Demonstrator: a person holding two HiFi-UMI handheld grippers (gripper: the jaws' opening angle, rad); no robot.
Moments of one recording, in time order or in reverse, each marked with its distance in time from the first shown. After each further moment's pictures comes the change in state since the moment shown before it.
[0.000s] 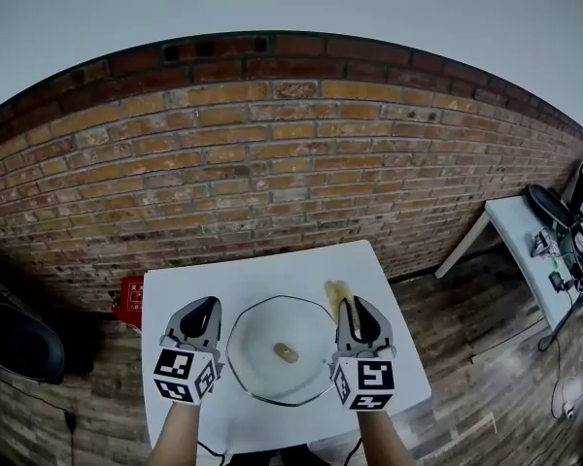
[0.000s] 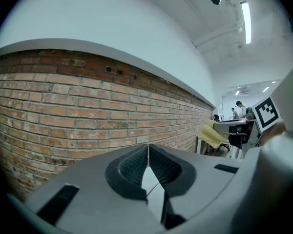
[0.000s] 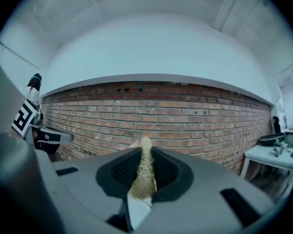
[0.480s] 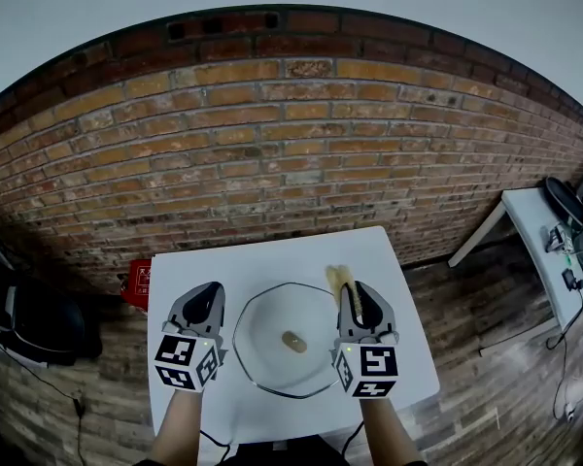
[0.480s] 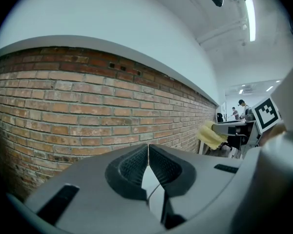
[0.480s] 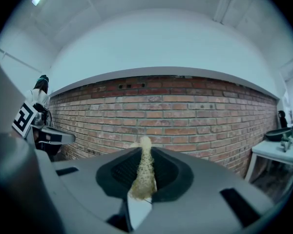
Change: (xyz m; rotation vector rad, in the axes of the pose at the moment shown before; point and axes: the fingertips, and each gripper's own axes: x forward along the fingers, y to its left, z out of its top) left arm 0.011 0.014 -0.009 -0.010 0.029 0.034; right arm 0.028 0.009 -0.012 0.022 0.024 0.057
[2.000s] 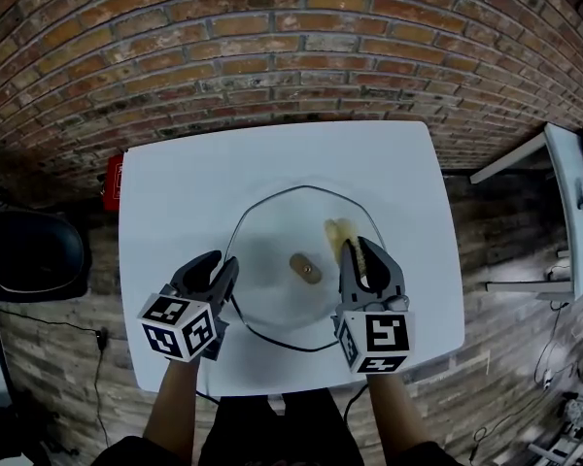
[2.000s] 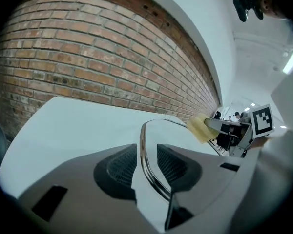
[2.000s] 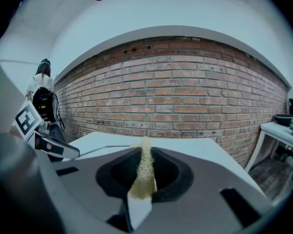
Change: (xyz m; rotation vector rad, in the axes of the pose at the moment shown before) left arm 0.007 -0.004 -0.215 -0.343 0.399 -0.077; right arm 0.028 0.038 -0.161 0.013 0.277 0.098
